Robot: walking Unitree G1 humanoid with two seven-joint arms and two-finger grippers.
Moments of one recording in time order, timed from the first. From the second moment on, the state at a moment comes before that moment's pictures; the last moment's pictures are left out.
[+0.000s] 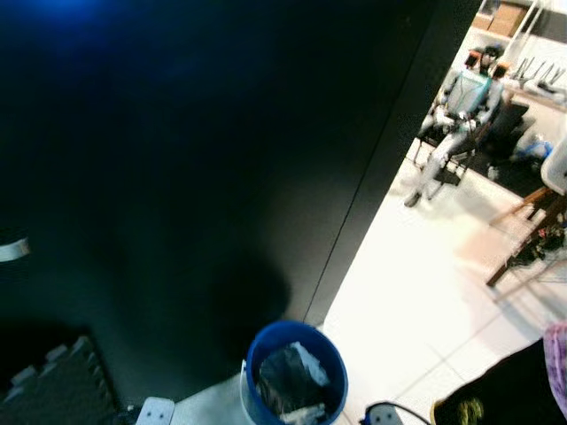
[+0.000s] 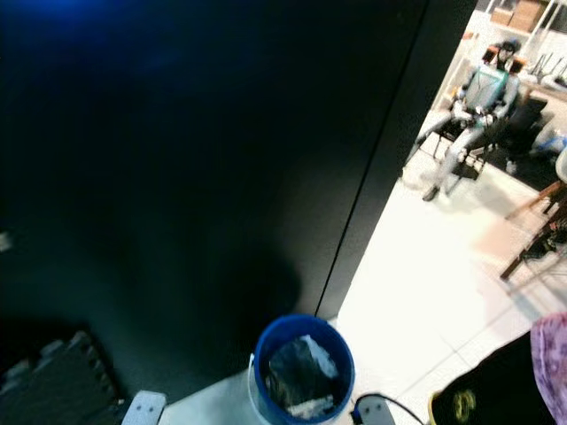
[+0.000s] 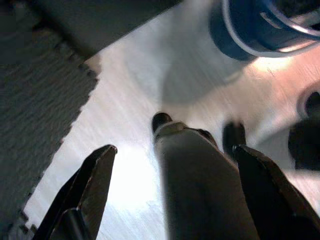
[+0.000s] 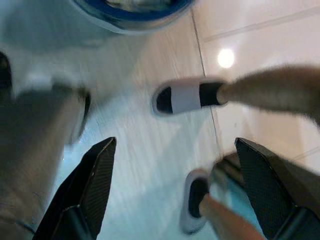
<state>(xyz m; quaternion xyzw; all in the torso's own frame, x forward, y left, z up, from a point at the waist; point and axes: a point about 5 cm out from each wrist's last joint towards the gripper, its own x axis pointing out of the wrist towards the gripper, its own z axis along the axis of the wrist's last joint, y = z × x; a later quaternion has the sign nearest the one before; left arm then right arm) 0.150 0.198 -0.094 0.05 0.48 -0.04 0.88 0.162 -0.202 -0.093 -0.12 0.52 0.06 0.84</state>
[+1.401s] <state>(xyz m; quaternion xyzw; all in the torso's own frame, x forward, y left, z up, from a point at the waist) 0.145 0.191 -0.098 0.06 0.49 -0.05 0.87 0.144 -0.209 -0.098 -0.14 0.56 0.07 0.82</state>
